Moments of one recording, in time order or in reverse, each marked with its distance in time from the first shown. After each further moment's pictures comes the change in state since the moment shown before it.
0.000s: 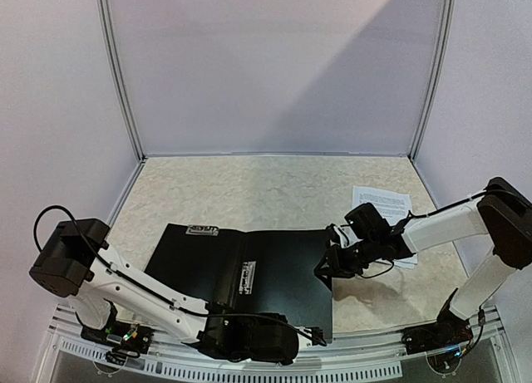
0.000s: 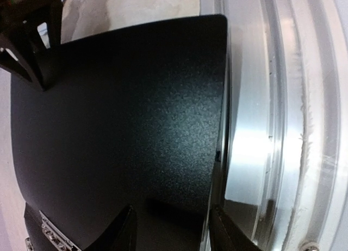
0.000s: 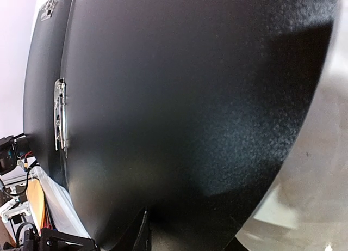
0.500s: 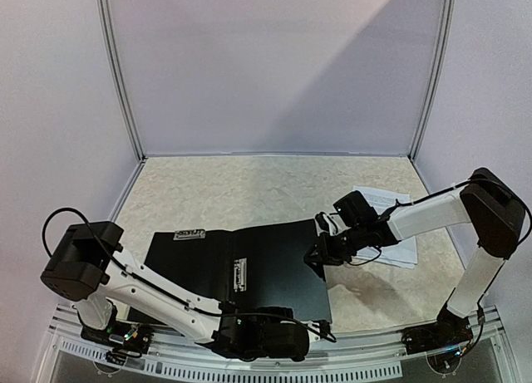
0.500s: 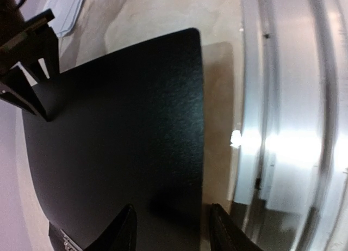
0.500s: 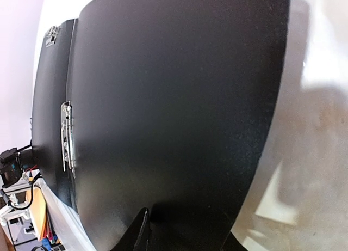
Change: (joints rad) left arm 0.019 0.073 0.073 -0.012 -0.102 0.045; right arm -0.021 0.126 0.163 -0.014 0.000 -0.035
